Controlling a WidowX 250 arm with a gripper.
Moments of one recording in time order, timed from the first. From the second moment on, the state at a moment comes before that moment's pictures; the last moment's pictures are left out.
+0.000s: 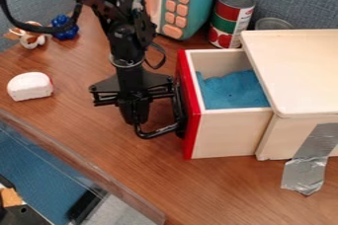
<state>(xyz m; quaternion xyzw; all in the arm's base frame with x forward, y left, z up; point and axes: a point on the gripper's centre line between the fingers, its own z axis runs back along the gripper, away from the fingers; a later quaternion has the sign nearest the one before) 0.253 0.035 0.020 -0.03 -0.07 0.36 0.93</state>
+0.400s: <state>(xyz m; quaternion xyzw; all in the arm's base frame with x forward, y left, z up) 0.250 0.036 0.019 -0.03 -0.07 0.36 0.93</state>
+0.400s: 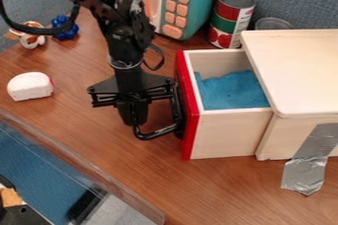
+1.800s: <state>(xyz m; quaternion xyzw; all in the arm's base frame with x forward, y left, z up) 0.243 0.043 0.018 -0.03 -0.05 0.37 0.93</state>
